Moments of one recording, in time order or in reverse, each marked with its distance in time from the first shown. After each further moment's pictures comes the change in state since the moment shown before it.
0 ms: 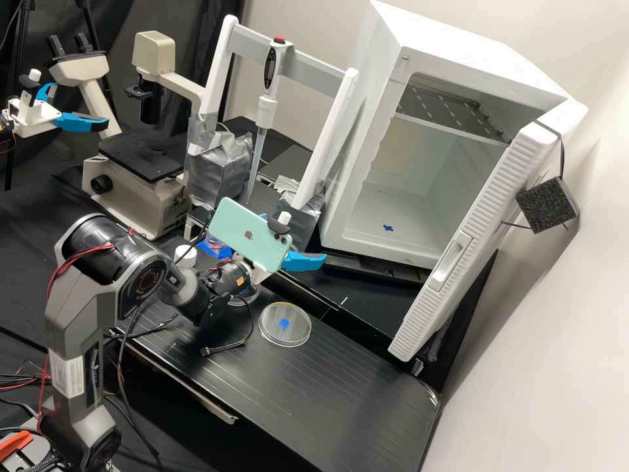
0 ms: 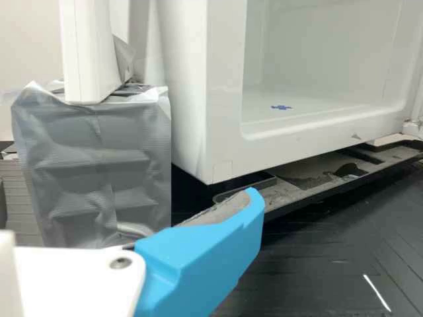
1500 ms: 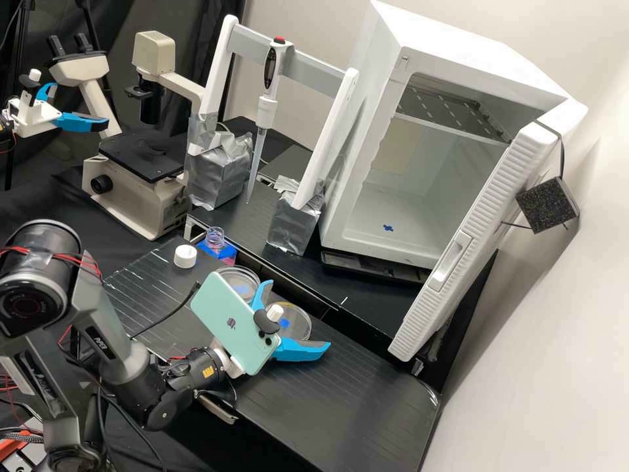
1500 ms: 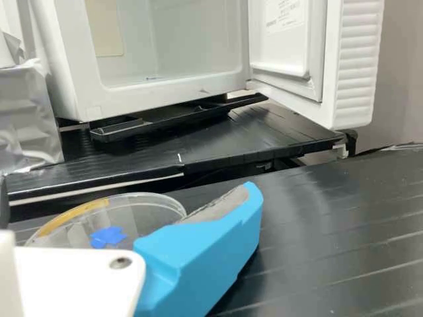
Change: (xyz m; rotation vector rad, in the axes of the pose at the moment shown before) arm -0.151 0.042 0.080 0.086 -0.122 0.144
